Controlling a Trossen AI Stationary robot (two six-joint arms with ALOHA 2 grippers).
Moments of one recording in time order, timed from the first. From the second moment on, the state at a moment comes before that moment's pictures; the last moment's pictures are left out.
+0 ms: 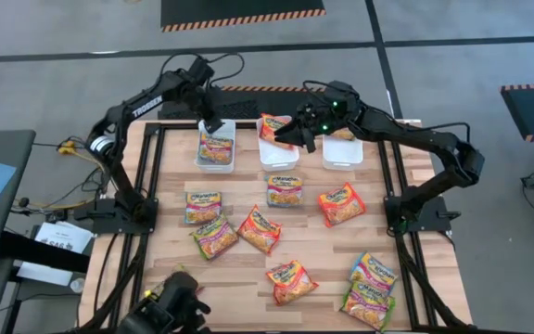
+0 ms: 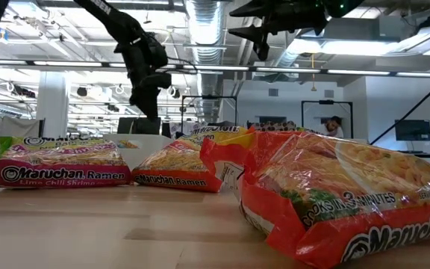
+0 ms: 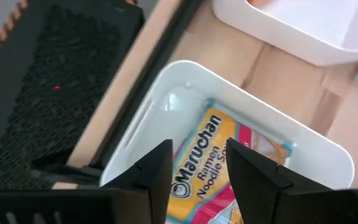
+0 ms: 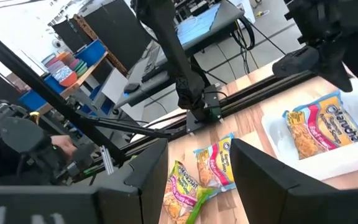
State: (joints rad) left arm 0.96 1.76 1.52 -0.90 0.18 0.39; right arm -0.52 1.46 1.22 0.05 -0.68 0.41
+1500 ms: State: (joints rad) left arm 0.95 1.97 1.48 -0.92 0.15 0.46; right arm -0.52 1.46 1.22 0.00 -0.60 0.41
